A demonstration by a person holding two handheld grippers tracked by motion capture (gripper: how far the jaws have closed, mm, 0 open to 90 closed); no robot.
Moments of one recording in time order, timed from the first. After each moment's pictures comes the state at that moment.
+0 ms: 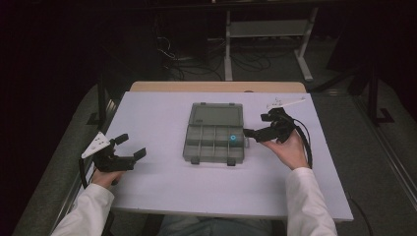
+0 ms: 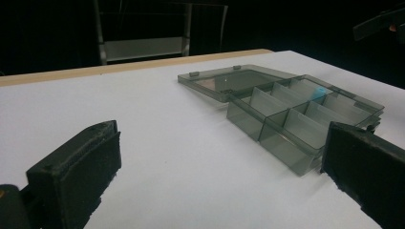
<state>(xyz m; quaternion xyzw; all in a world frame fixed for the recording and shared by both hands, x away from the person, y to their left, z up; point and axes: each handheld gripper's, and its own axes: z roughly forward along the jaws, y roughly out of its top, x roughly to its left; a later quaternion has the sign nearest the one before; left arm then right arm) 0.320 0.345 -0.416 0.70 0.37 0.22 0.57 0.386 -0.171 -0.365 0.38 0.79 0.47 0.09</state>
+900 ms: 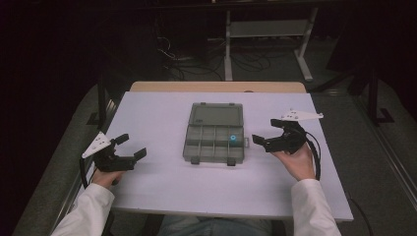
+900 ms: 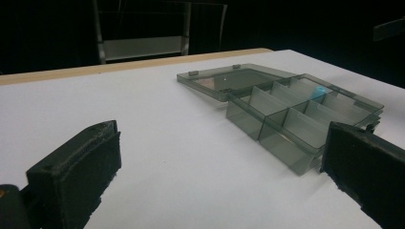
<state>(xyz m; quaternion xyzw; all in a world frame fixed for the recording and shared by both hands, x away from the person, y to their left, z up) 0.321 0.344 -0.416 0.70 0.37 0.21 0.57 0.353 -0.196 -0.378 0.38 0.75 0.52 0.14</state>
